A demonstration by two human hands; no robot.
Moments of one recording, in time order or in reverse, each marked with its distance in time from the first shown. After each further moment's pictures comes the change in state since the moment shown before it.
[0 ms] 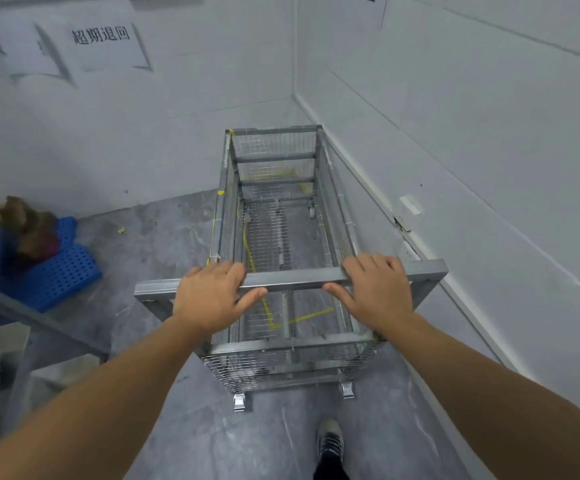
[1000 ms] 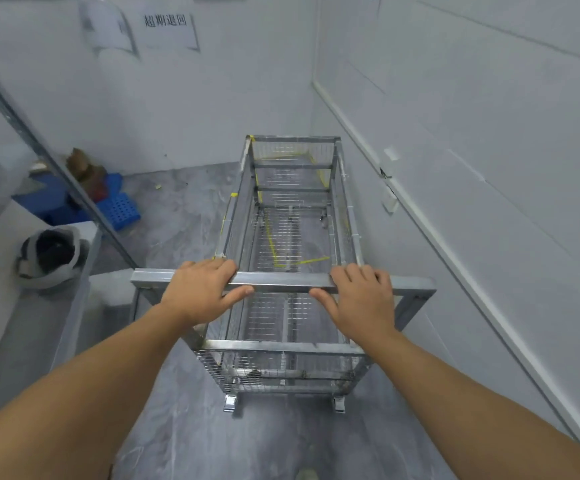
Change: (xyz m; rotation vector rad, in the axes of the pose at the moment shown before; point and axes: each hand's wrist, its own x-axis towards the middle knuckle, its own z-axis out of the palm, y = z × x) left_hand -0.344 0.163 -0.131 -0.026 -0.118 -0.035; right_hand -0.360 -0.105 -0.158 0.061 0.051 0.017
